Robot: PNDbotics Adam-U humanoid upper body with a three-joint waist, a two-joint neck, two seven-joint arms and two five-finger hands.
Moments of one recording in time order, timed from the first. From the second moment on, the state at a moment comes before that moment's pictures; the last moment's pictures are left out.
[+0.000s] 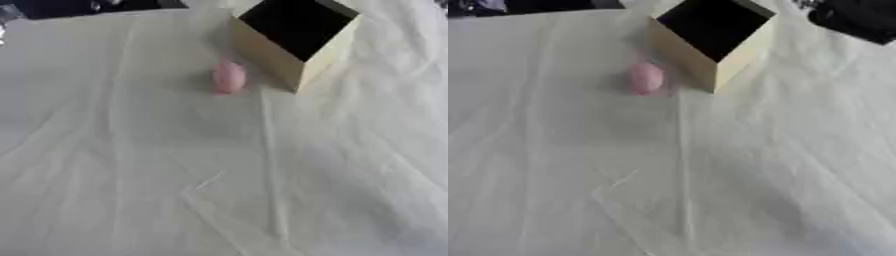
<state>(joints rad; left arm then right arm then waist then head) -0.96 0.70 -0.32 -1.72 -0.31 0.11 -0.33 -0.70 -0.70 0.15 -1.98 0.34 0.00 0.15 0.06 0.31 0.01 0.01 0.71</state>
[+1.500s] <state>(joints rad) -1.11 0.52 -0.41 -1.33 -0.63 -0.06 -0.73 -0.70 -0.68 0.15 -1.99 0.34 0.00 0.18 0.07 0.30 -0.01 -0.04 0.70</state>
